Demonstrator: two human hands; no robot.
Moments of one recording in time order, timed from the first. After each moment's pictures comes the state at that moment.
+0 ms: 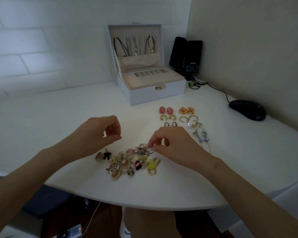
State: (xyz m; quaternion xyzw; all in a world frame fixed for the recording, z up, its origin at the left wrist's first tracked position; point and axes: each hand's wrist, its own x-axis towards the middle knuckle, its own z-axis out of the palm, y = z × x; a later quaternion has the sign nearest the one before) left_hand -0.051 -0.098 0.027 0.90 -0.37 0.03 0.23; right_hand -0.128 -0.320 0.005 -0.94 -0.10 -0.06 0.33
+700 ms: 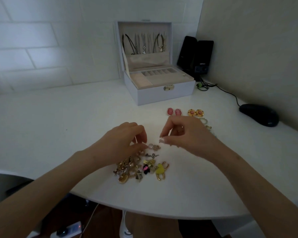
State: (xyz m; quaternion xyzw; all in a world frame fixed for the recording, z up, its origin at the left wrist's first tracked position) left_hand -0.056 -0.131 0.011 0.90 -0.40 0.00 0.18; right_hand -0.119 -0.324 0.032 -0.89 -0.06 -0.04 0.45
